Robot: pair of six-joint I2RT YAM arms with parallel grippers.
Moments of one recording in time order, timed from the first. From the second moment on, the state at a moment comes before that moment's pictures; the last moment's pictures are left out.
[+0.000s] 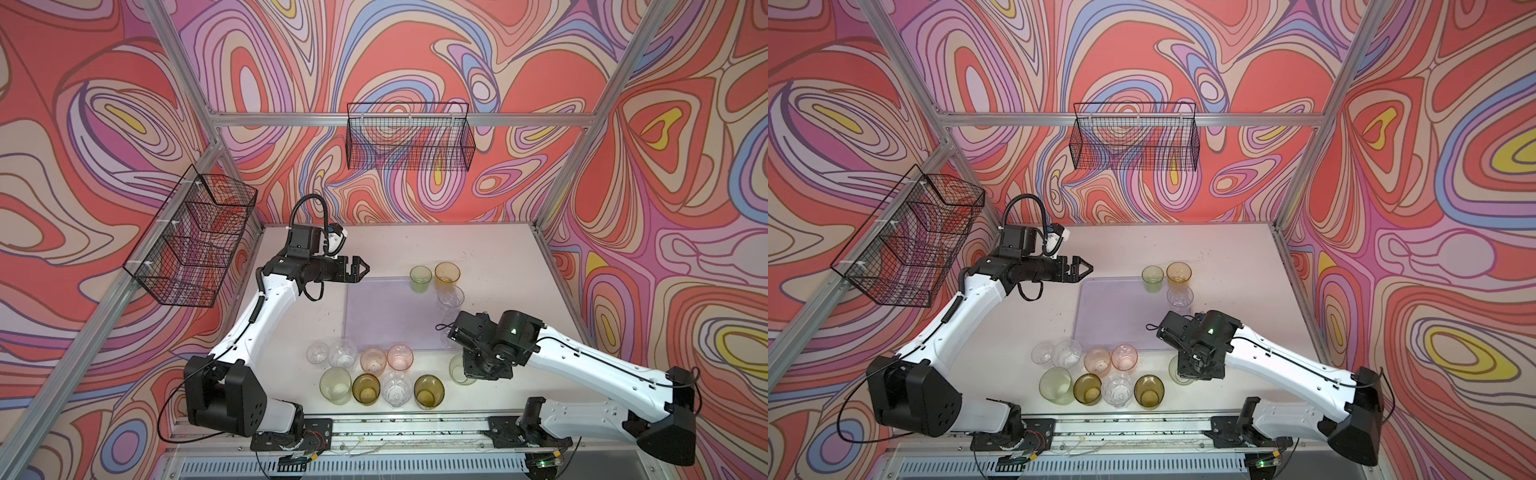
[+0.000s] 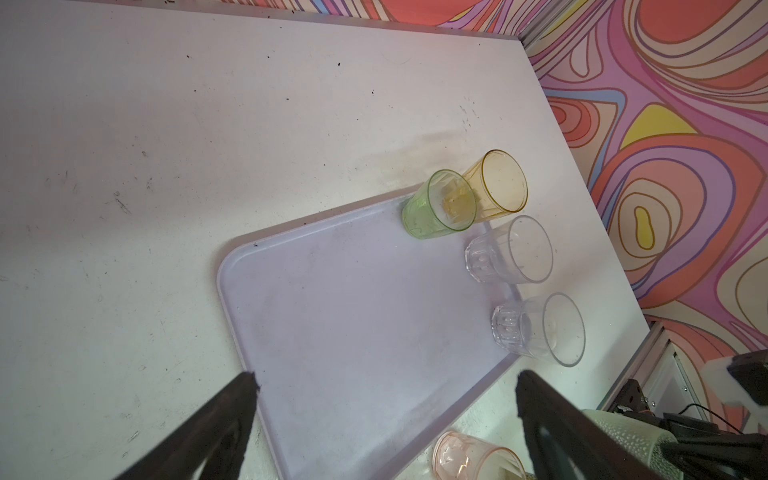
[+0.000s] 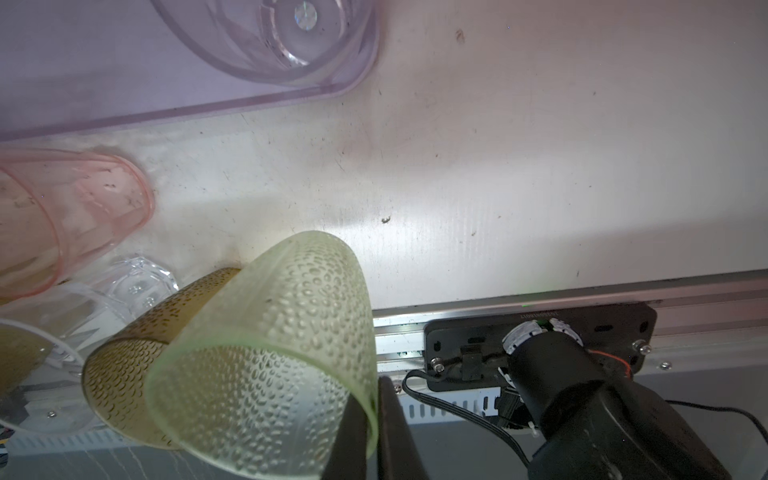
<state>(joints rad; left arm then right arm) -0.19 1.42 1.28 -0.67 0.48 -0.16 0.98 1.19 1.10 -1.41 0.09 1.09</state>
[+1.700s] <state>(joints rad) -0.19 1.42 1.28 -0.67 0.48 -0.16 0.78 1.47 1.51 -1.42 0.13 0.86</state>
